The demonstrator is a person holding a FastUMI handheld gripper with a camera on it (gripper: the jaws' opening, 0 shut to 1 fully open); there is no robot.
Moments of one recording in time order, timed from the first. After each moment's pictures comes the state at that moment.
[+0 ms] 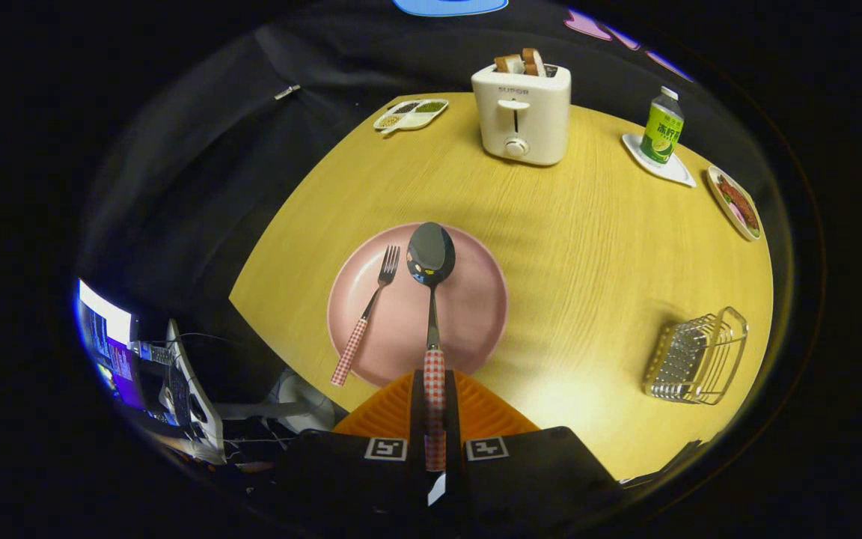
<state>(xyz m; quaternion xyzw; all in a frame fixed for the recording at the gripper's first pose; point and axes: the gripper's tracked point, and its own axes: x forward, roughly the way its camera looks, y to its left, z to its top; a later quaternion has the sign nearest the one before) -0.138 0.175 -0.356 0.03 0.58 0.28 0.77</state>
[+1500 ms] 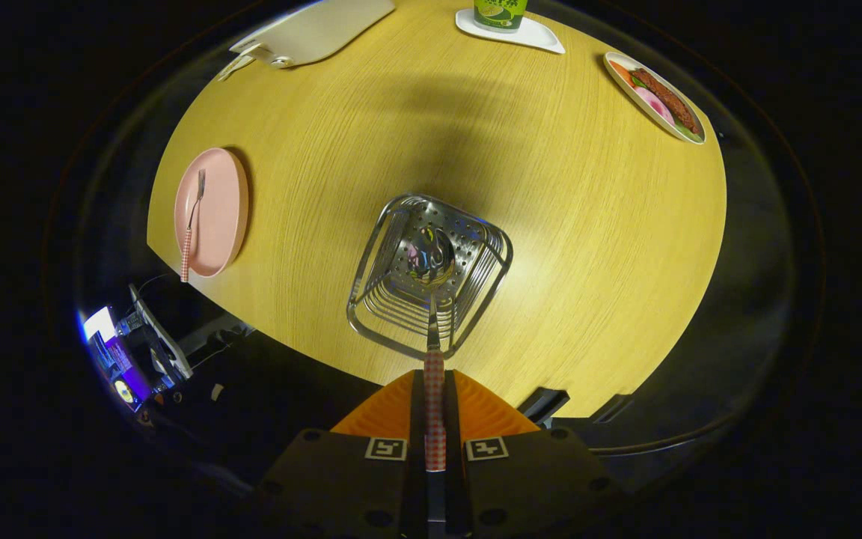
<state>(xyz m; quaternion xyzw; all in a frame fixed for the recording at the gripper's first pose) -0.114 -0.079 -0.400 -0.07 0.81 0.17 0.56</state>
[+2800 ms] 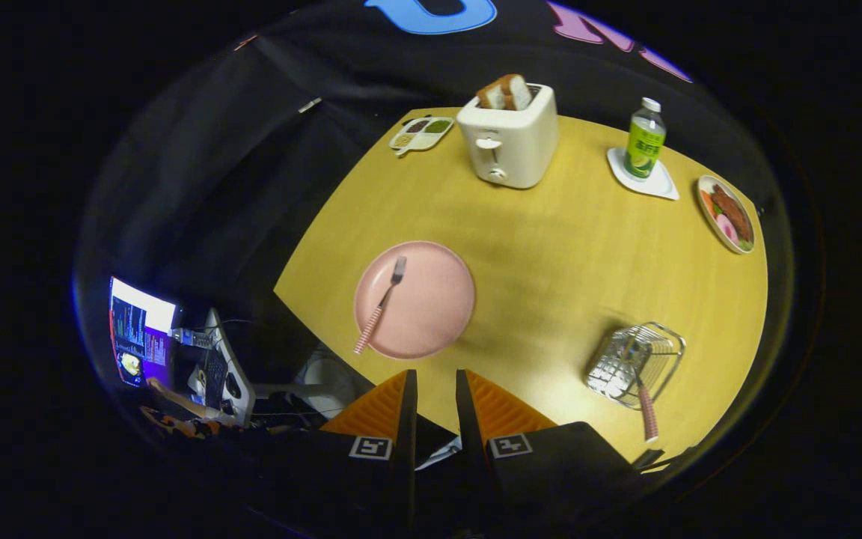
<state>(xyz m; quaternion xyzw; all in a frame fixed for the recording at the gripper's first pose) -0.128 0.158 -0.288 0.07 0.59 0.35 0.72</state>
